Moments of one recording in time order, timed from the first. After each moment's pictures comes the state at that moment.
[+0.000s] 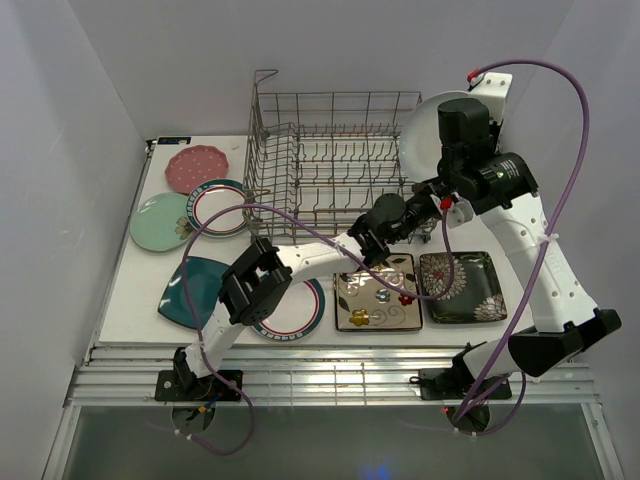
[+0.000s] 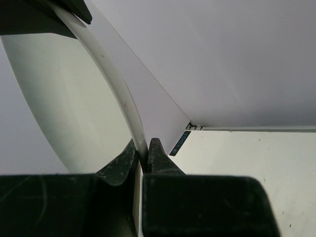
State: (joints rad) left arm -1.06 2.22 1.76 0.79 -0.02 0.75; right arm 0.49 1.41 1.80 -0.84 0.93 0.17
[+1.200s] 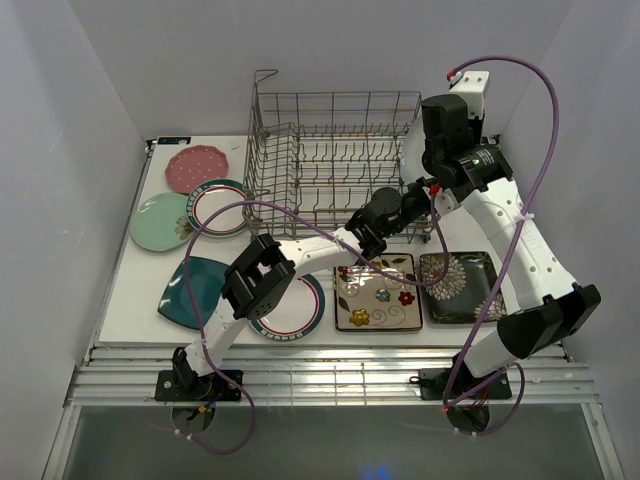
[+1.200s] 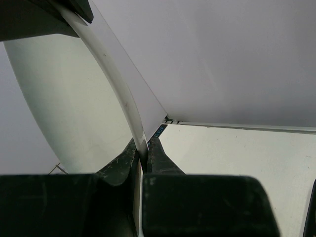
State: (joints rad) left arm -1.01 2.26 1.78 0.77 0.04 0.57; right arm 0.47 1.51 1.78 -0.75 0.95 0.10
